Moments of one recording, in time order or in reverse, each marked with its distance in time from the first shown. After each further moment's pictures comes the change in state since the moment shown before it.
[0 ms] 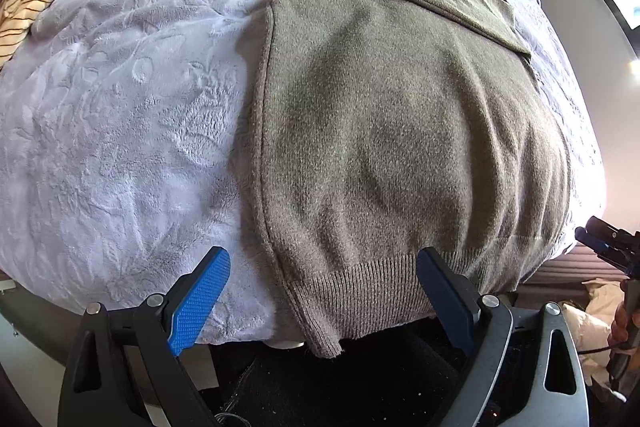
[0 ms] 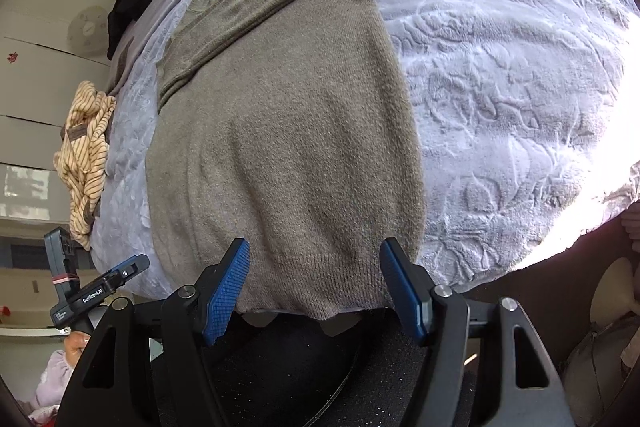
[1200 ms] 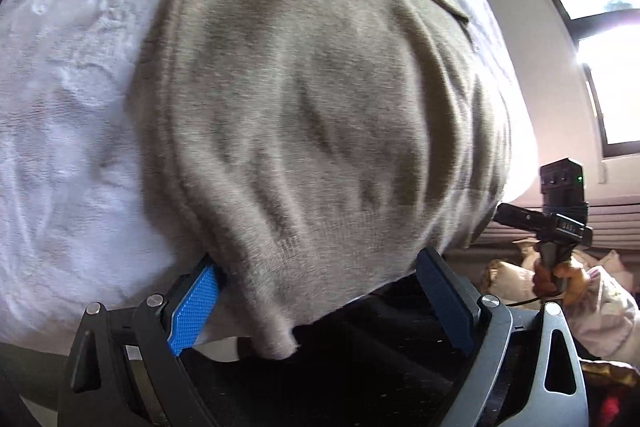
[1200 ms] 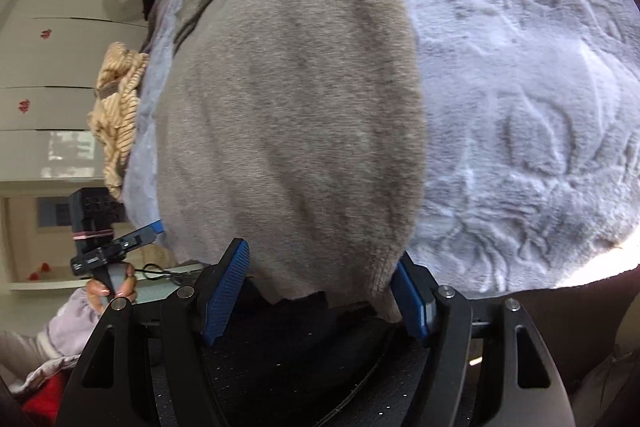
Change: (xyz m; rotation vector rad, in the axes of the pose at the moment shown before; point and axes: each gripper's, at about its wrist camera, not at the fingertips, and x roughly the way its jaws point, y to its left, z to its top) left arm 0.044 -0.001 -0.017 0.035 0.107 -0.358; right arm 0.065 -0.048 -0.014 -0.060 0.170 0.237
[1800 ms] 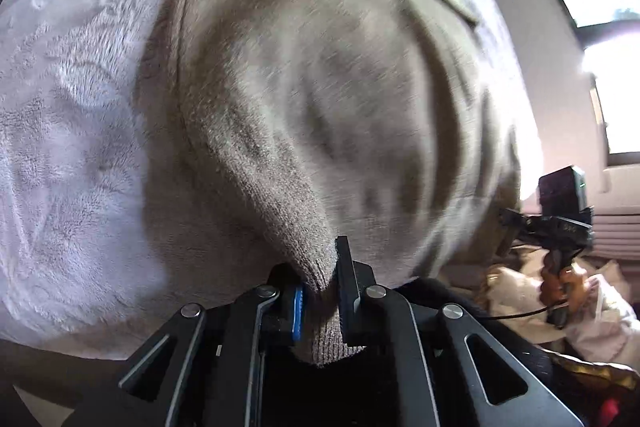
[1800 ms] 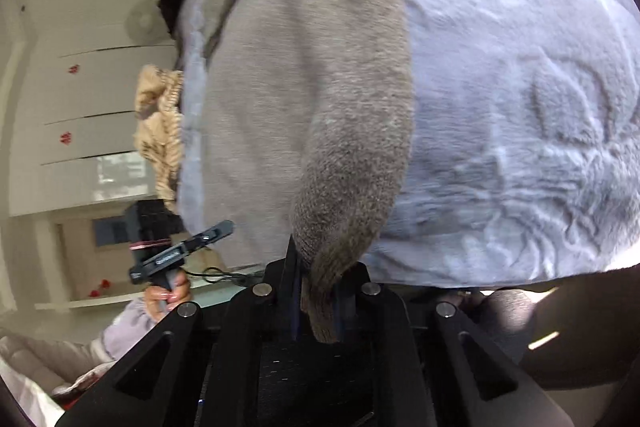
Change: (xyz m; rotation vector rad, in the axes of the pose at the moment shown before) left arm 0.002 0.001 0.007 -0.036 -0.001 -0.013; right arm -0.004 -0.009 -0.004 0.120 0.012 0.242
